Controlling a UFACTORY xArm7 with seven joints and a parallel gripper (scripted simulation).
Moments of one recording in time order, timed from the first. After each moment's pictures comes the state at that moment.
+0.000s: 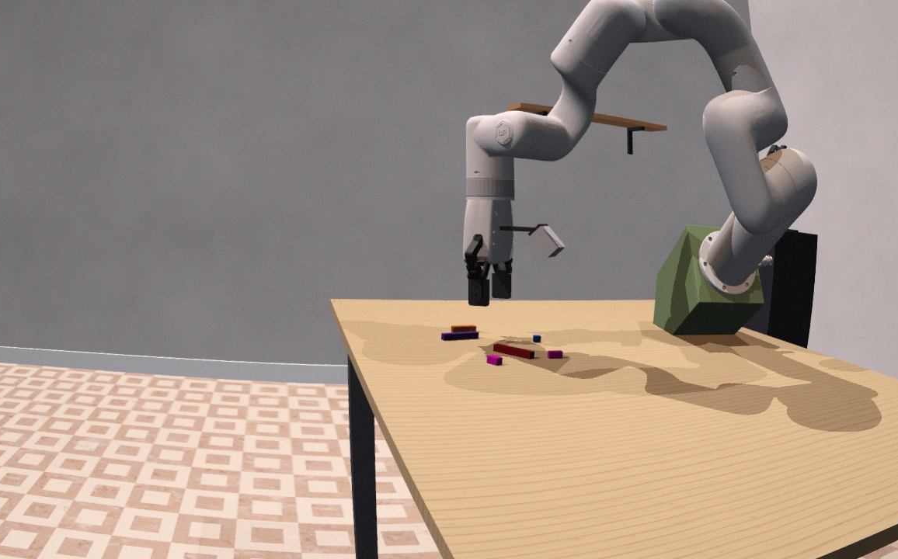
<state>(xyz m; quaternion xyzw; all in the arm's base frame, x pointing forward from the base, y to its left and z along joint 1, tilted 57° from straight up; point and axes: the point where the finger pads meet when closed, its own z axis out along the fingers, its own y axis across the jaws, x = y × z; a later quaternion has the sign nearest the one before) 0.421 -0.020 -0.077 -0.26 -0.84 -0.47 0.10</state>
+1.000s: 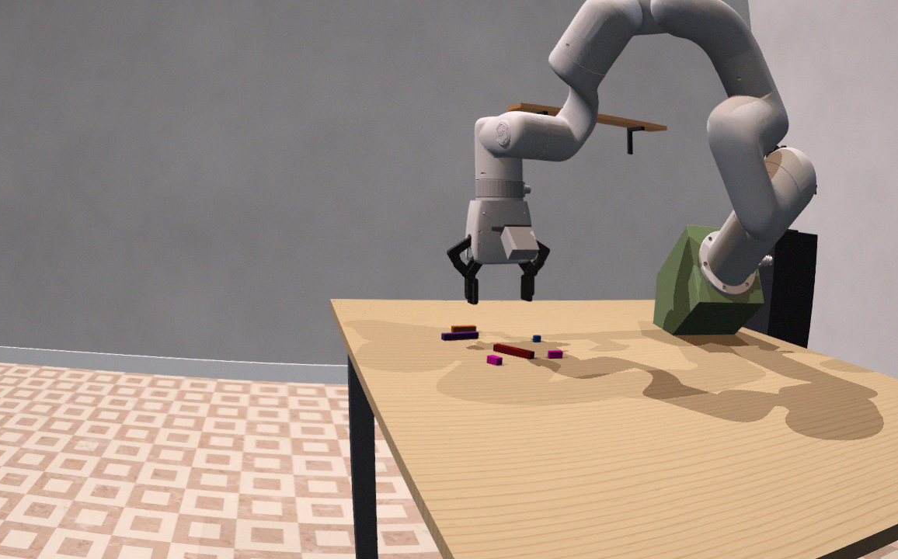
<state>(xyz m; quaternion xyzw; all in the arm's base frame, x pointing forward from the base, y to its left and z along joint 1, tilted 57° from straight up) 0.406 -0.019 -0.080 -0.57 -0.67 -0.39 0.28</state>
